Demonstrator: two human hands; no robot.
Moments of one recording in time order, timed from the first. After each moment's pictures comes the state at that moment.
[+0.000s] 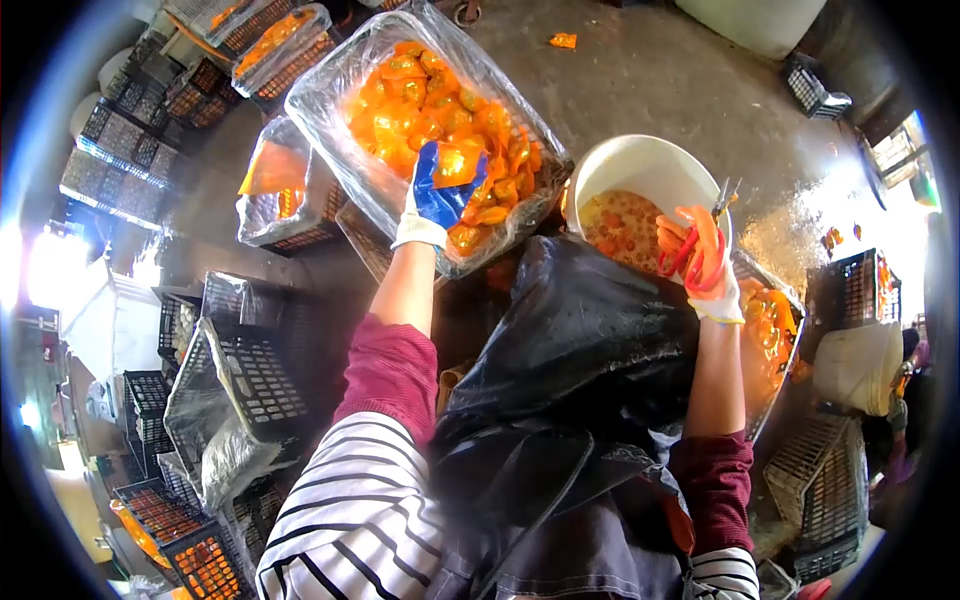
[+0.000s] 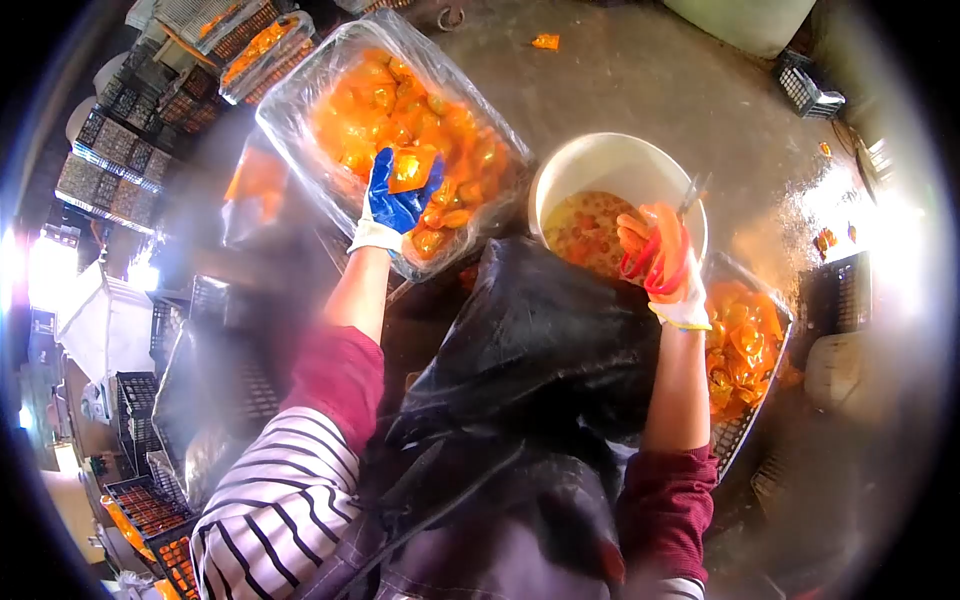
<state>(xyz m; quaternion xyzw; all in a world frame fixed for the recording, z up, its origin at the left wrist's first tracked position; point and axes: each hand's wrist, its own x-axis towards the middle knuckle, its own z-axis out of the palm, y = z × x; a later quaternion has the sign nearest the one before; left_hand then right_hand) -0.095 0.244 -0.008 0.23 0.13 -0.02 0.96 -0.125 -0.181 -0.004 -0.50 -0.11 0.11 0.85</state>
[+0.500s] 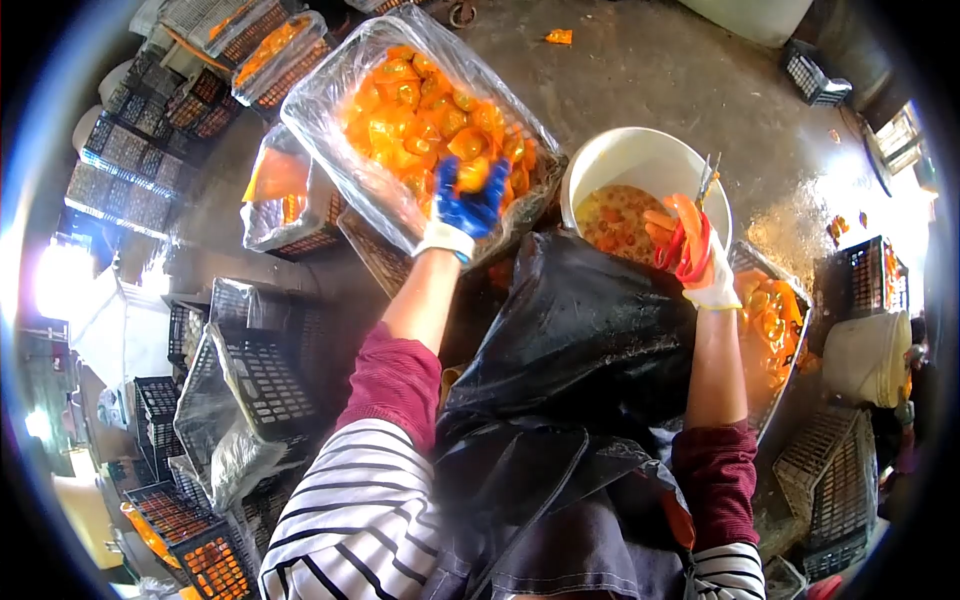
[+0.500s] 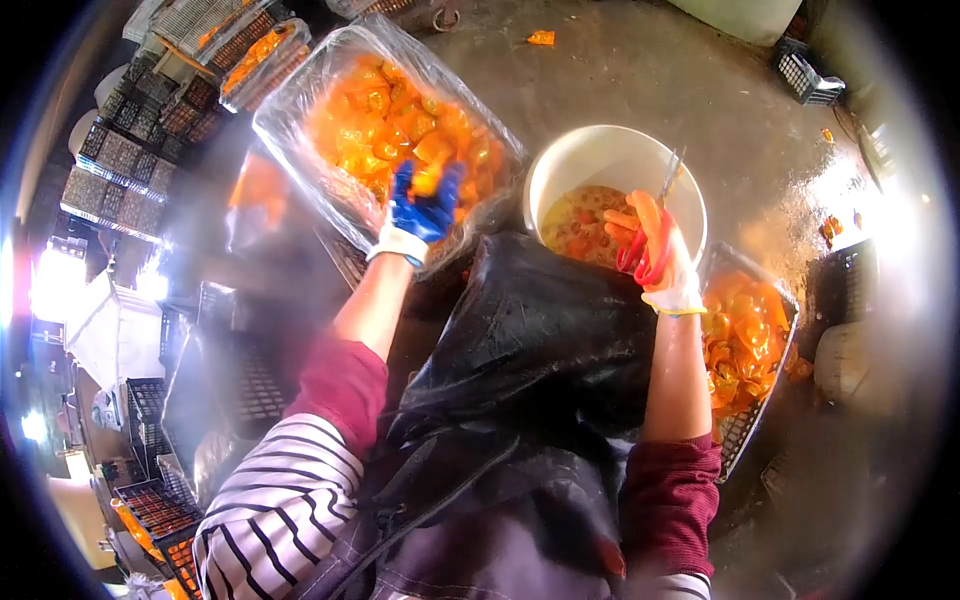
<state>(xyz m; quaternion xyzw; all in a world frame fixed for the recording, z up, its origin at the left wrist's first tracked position) -0.104 0.200 -0.006 0.02 0.18 -0.14 0.97 -0.132 -0.173 -0.002 -0.52 -0.17 0.10 0.83</state>
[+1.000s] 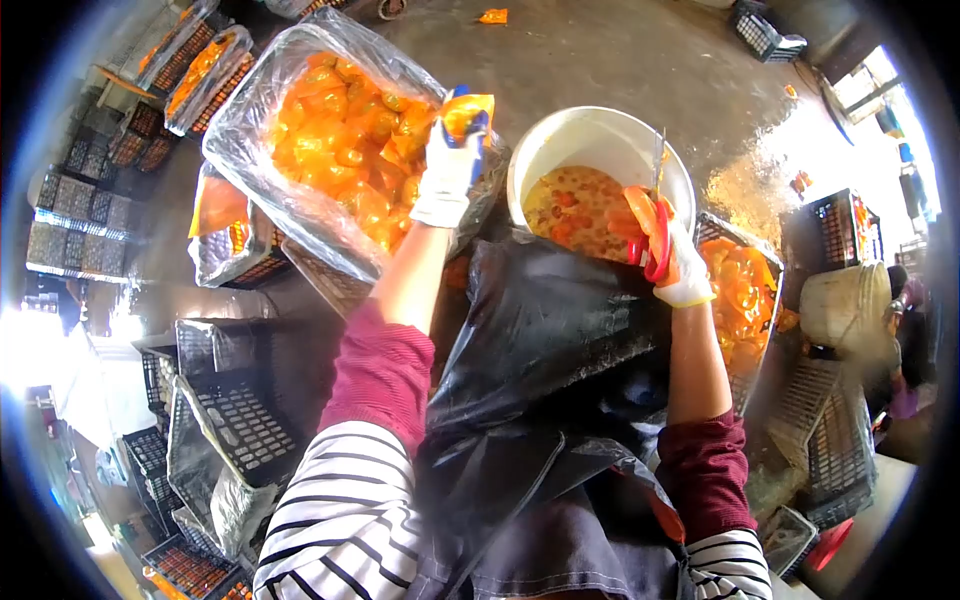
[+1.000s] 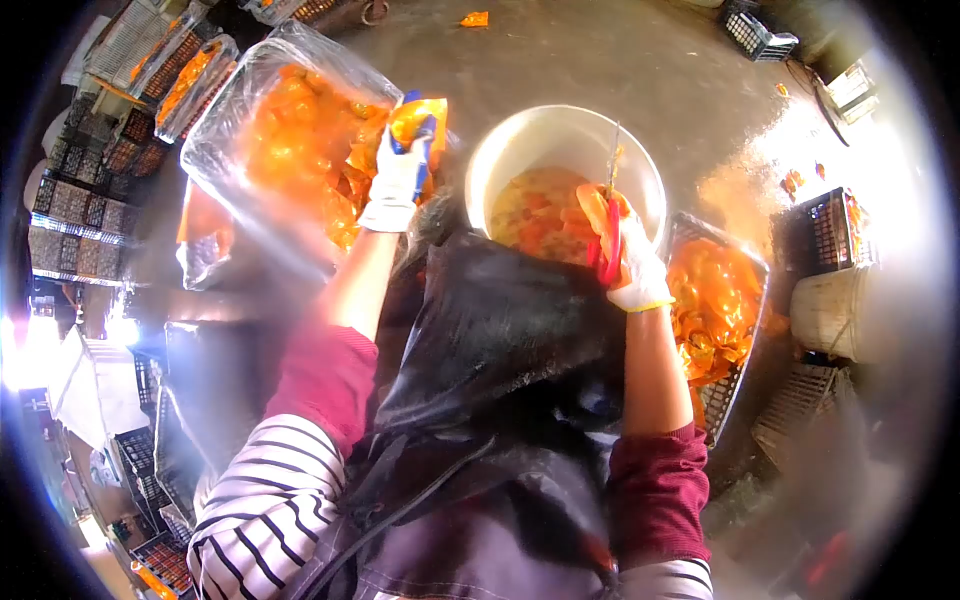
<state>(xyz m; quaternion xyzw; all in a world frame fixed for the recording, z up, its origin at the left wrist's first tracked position) -0.025 0.125 -0.011 0.71 -0.03 0.23 0.66 -0.138 -0.171 0.018 -0.50 0.08 0.13 0.85</state>
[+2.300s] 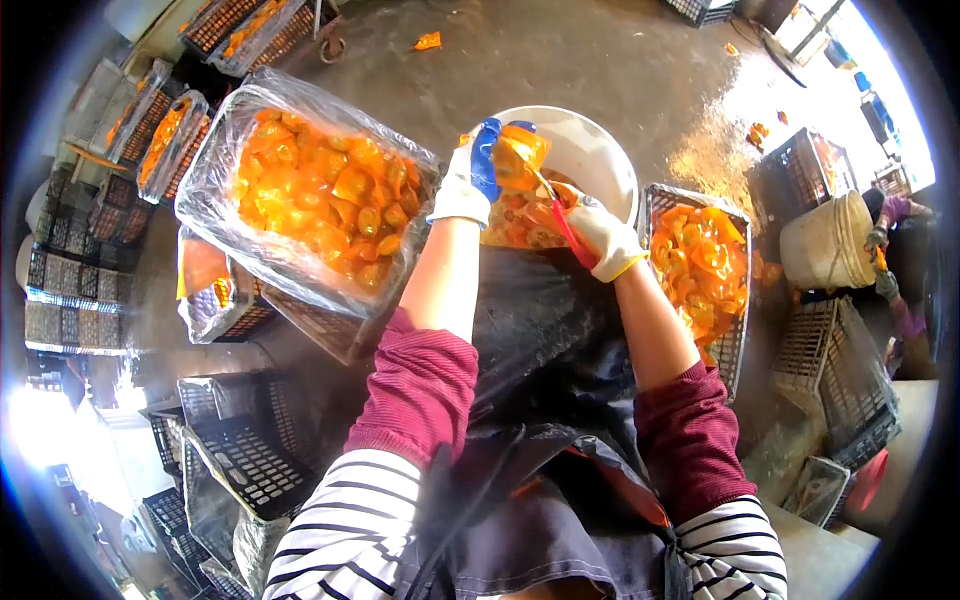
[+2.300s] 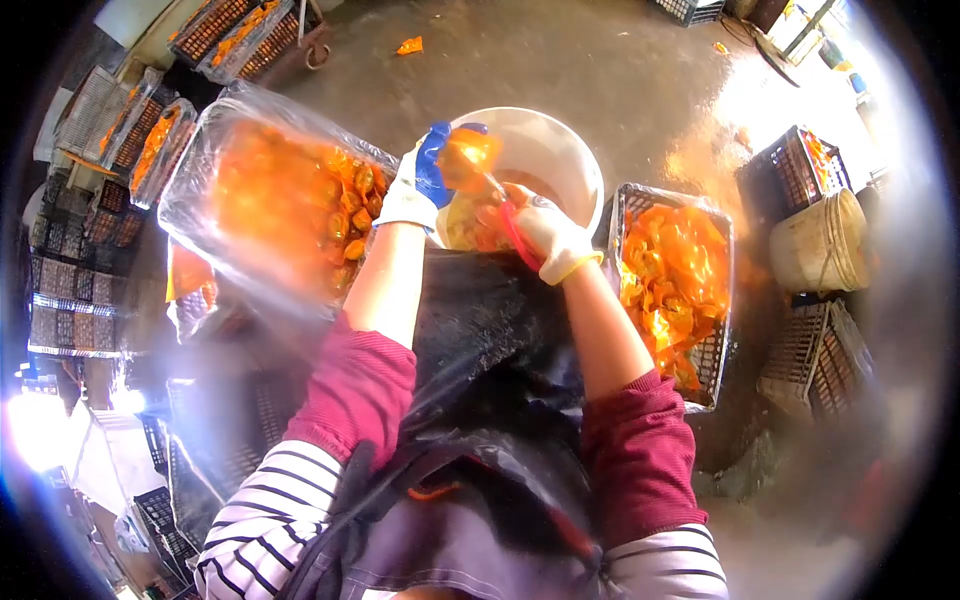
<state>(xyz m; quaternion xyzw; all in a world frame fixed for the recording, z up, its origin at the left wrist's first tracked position) -0.040 0.020 0.026 0.55 -0.02 -0.13 0.82 -0.133 -0.152 0.038 -0.76 -0.01 0.15 0.63</state>
